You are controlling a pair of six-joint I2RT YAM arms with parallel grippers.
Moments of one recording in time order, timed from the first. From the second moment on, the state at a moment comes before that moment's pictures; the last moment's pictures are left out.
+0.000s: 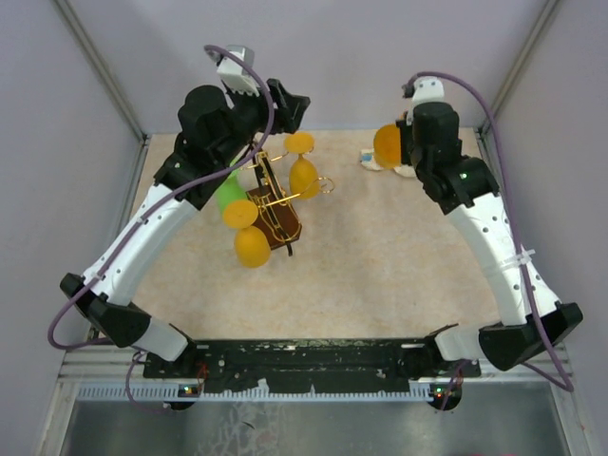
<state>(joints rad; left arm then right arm) -0.63 1.51 1.76 -0.17 -0.08 -0.26 0.41 1.32 1.58 -0.71 0.40 0.00</state>
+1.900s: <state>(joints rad) -0.42 1.45 1.31 0.49 0.23 -1.43 0.90 1.29 1.13 0.71 0.24 -0.64</state>
